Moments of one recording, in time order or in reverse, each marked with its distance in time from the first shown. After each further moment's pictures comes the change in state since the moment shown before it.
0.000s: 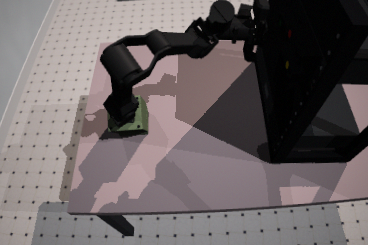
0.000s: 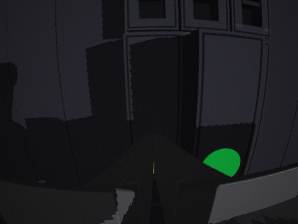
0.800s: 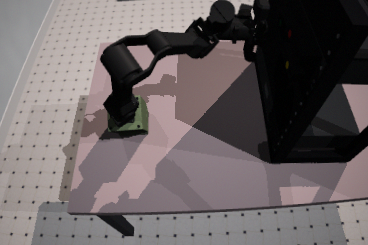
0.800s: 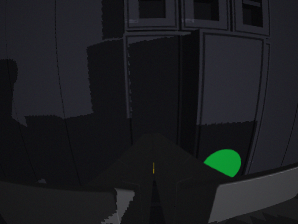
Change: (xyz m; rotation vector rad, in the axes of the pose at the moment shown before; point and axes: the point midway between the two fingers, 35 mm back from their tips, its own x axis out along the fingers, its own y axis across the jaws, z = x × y) arm 0.001 0.000 0.000 0.000 0.000 0.000
